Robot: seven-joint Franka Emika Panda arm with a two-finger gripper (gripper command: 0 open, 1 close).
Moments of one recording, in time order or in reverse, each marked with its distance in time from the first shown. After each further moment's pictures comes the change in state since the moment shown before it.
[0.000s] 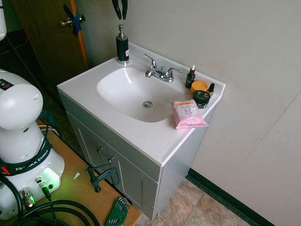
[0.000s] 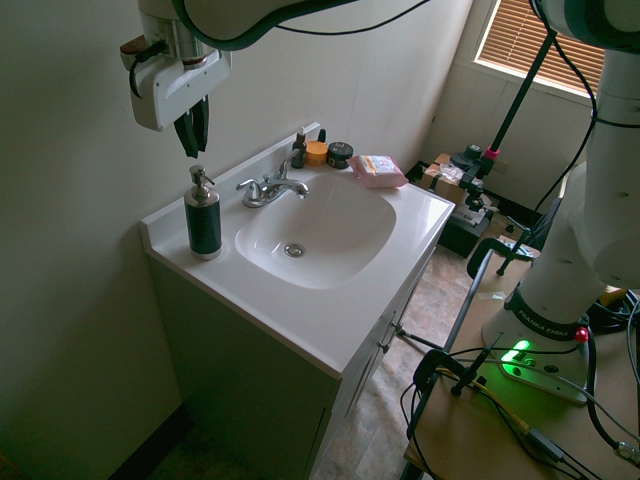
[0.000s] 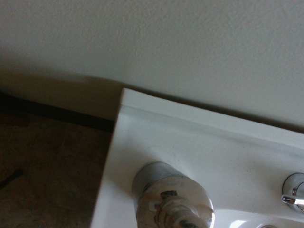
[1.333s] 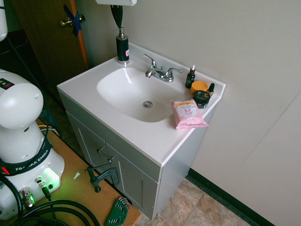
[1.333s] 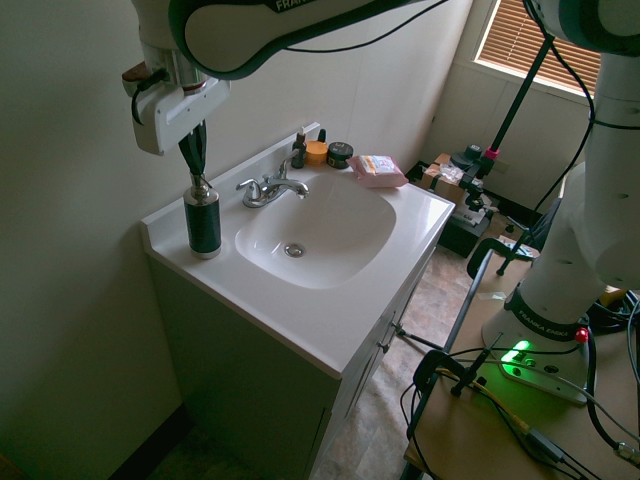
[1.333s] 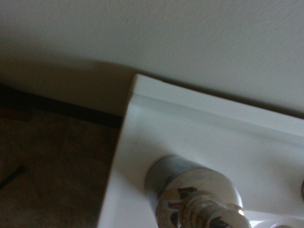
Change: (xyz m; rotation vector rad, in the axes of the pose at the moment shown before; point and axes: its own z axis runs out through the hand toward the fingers) arm -0.004 0.001 0.020 0.013 -0.008 0.017
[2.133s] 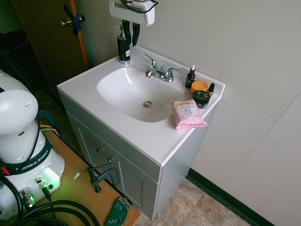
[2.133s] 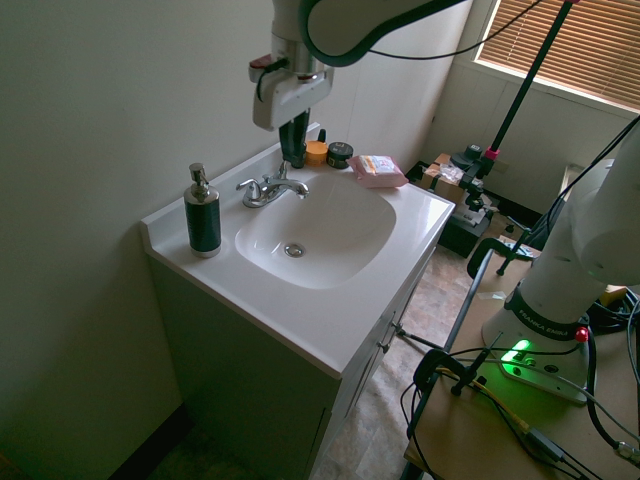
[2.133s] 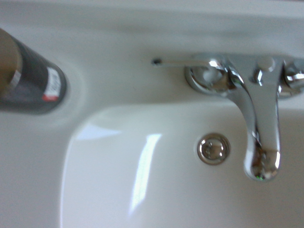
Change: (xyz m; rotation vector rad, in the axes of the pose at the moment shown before) arm 0.004 0.216 0.044 -0.011 -0.082 0.195
